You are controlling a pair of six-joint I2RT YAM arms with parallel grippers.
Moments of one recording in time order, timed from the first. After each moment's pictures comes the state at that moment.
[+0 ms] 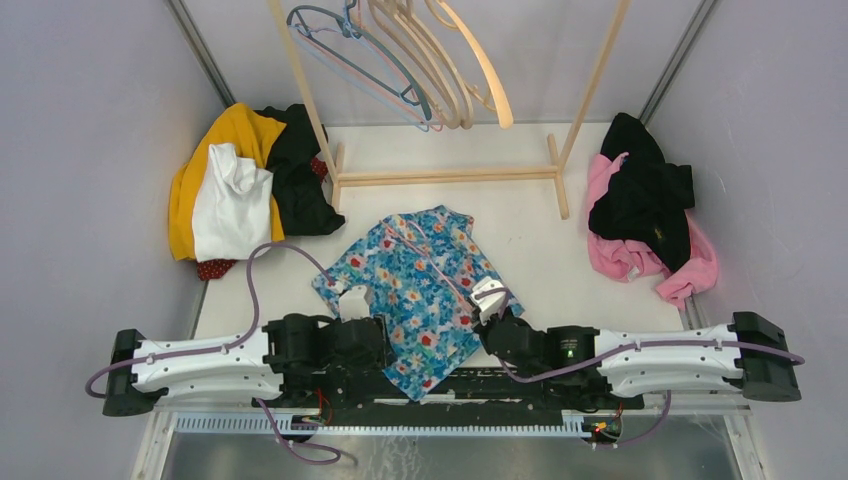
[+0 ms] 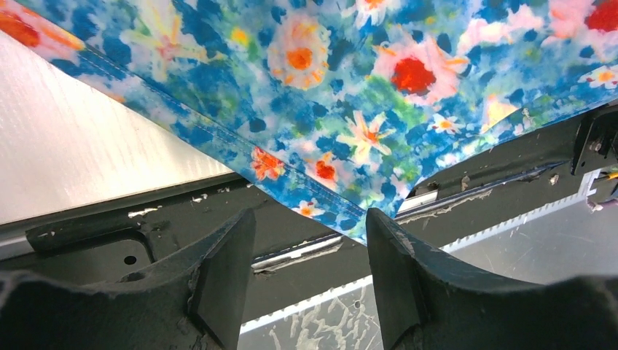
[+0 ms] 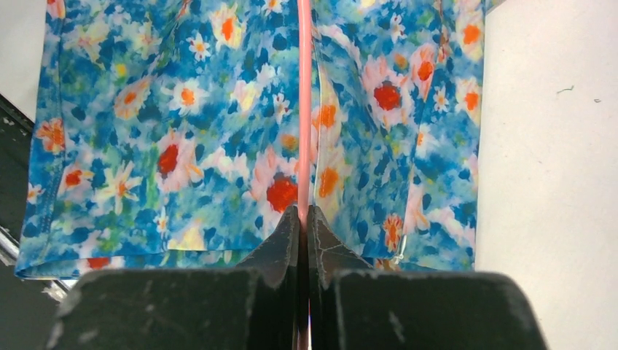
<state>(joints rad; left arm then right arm) -1.36 0.72 0.53 -0.86 -0.32 -1.31 1.44 0.93 0.45 -0.15 0.67 0.41</state>
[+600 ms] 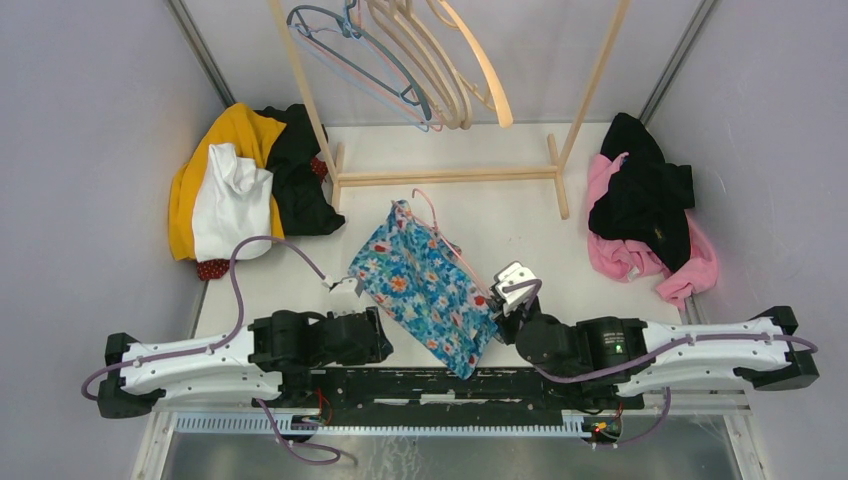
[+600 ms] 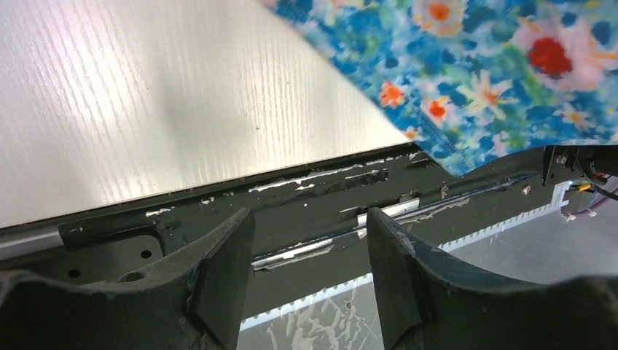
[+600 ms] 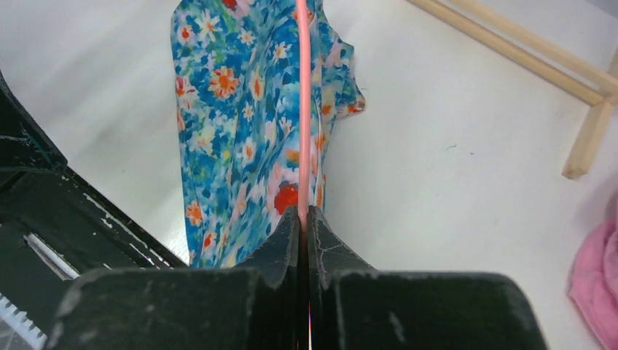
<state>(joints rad) -1.36 0.68 0.61 -0.95 -0.39 -1.31 1.56 0.78 0.74 -0.51 0.88 0.37</state>
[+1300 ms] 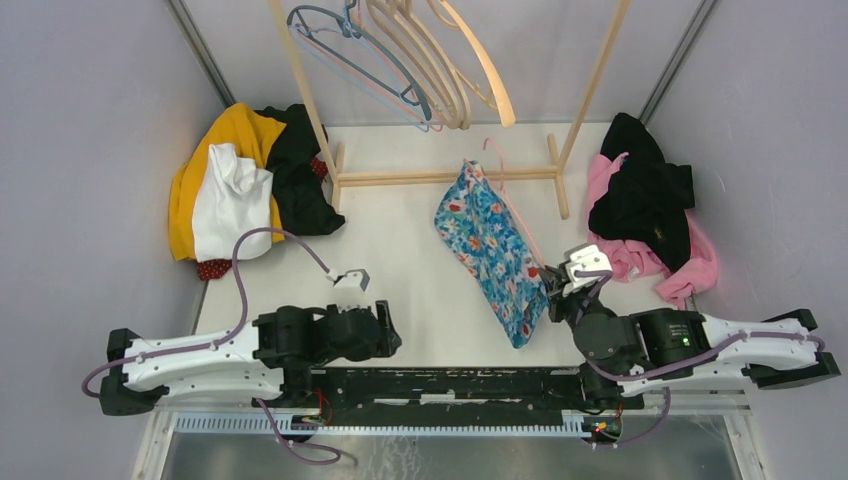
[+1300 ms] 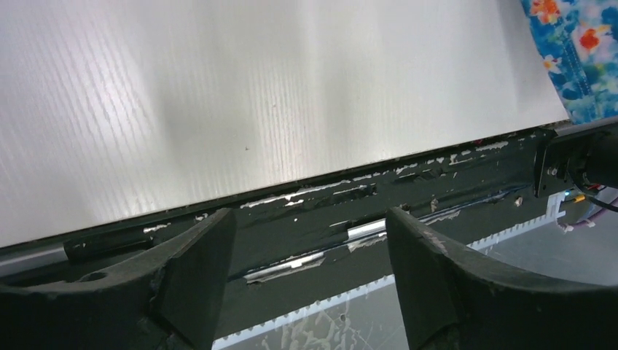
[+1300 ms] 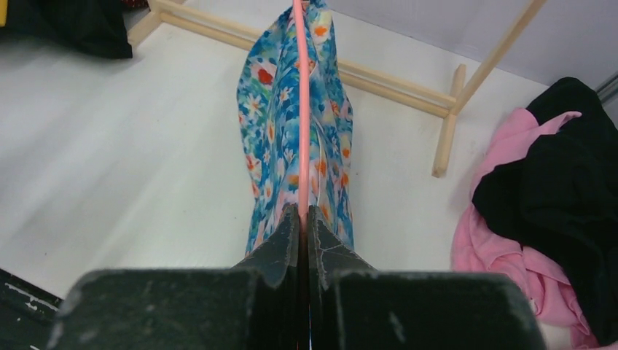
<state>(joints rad) -1.36 0.72 0.66 -0.95 -0.43 -1.28 1.62 0.60 0.86 -0.76 1.20 0.37</state>
